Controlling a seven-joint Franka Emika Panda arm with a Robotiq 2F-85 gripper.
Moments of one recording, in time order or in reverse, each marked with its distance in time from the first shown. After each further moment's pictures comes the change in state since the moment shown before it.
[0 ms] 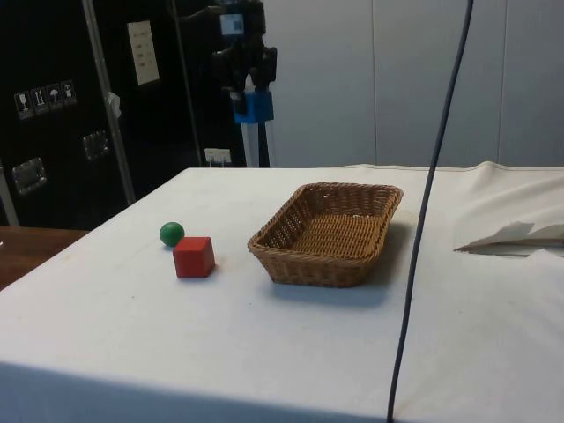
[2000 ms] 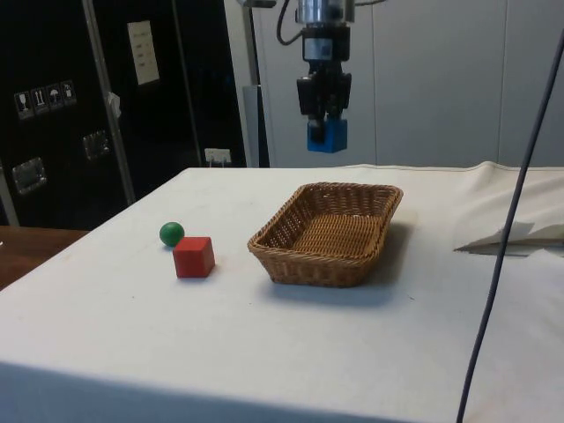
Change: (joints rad) arm 0.003 -0.366 0.000 -0.594 -0.082 0.305 -0.069
